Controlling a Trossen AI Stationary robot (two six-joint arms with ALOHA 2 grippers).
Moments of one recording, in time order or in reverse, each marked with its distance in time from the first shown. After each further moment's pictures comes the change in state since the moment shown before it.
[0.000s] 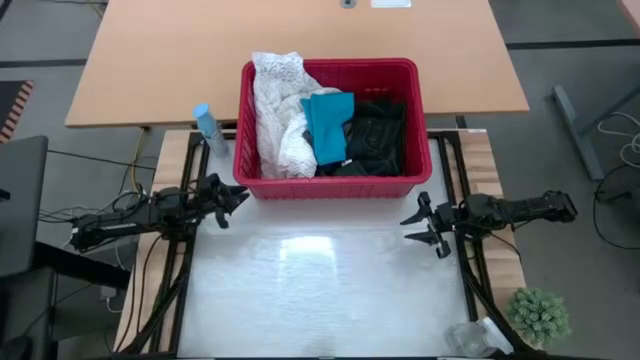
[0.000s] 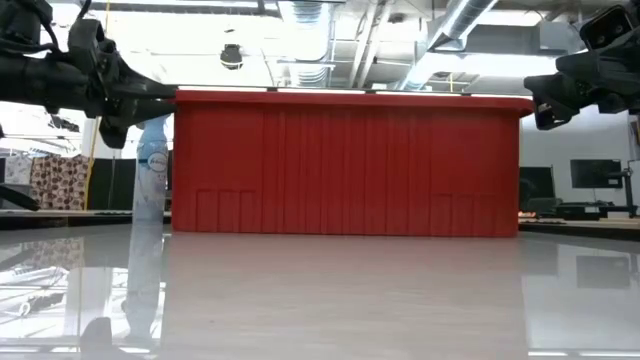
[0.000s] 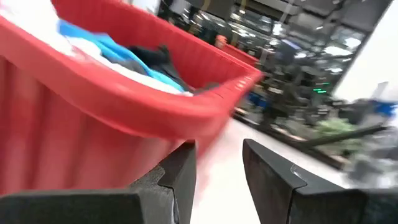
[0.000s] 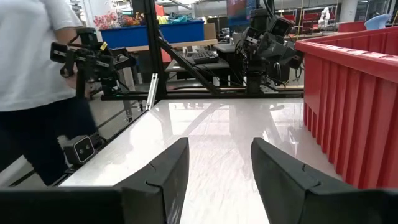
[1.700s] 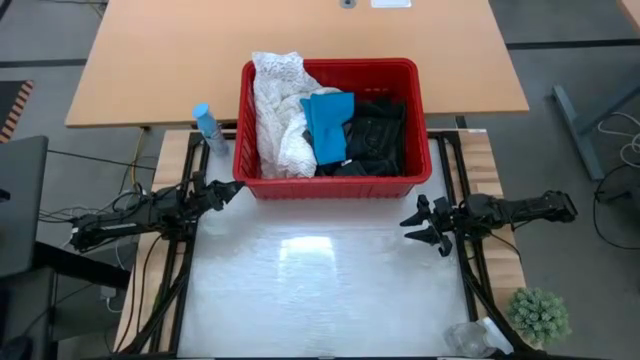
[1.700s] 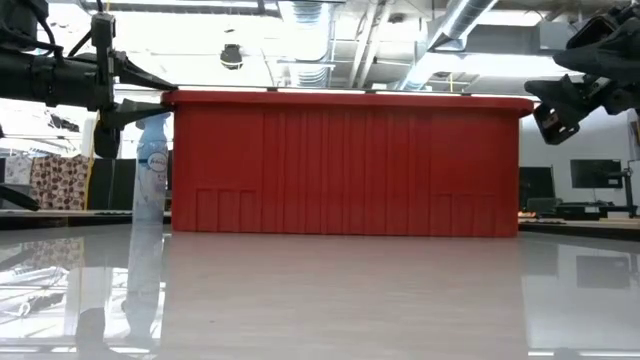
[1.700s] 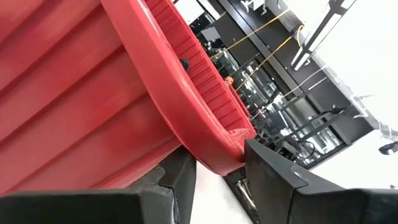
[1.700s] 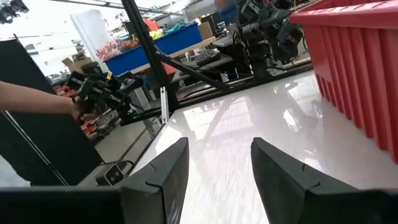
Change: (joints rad) left arm 0.000 0.000 0.000 0.040 -0.141 -0.537; right arm 0.000 0.000 0.000 0.006 0.001 0.288
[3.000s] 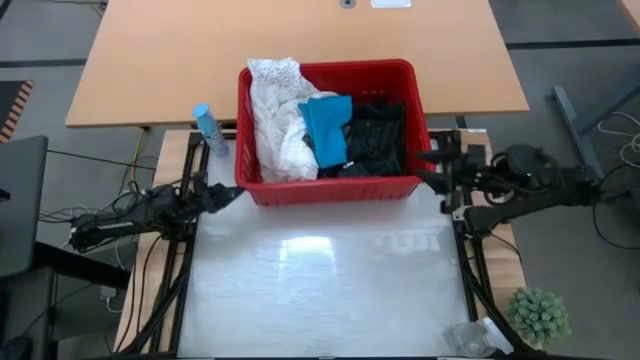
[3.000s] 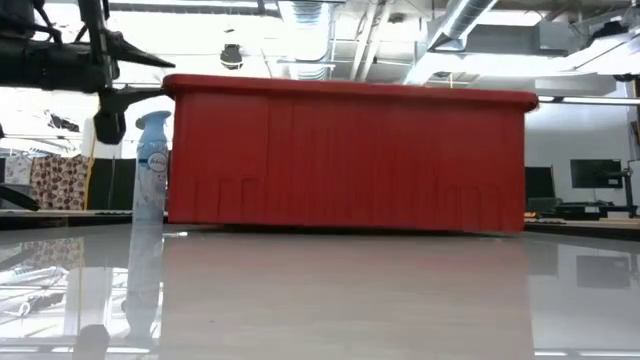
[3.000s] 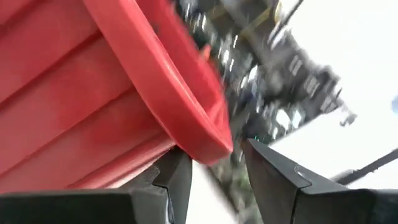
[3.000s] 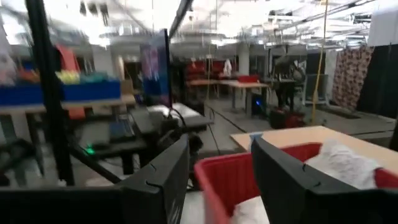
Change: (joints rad) left arm -0.001 0.003 0.075 -0.038 0.199 -0.076; right arm -0.002 0.645 0.936 -0.134 0.380 -0.409
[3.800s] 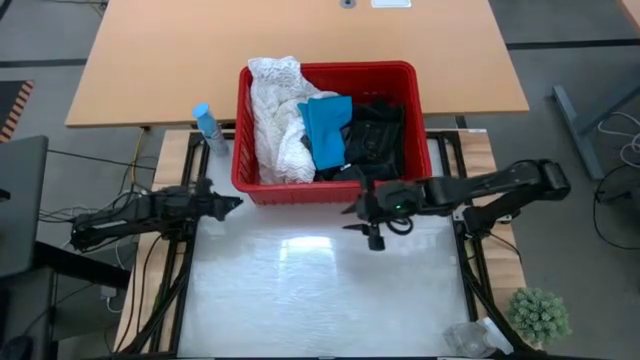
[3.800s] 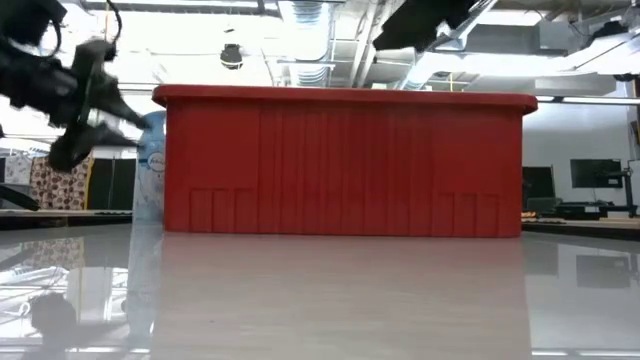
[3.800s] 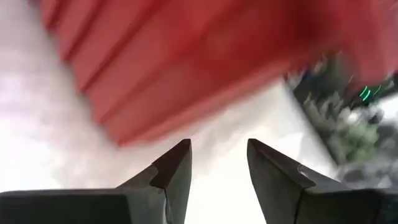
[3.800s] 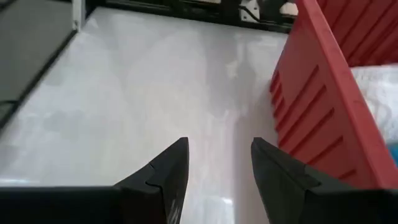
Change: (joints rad) left arm 0.001 0.000 0.096 -0.580 -0.026 0.029; right arm -0.027 0.626 0.102 -0.197 -0.250 -0.036
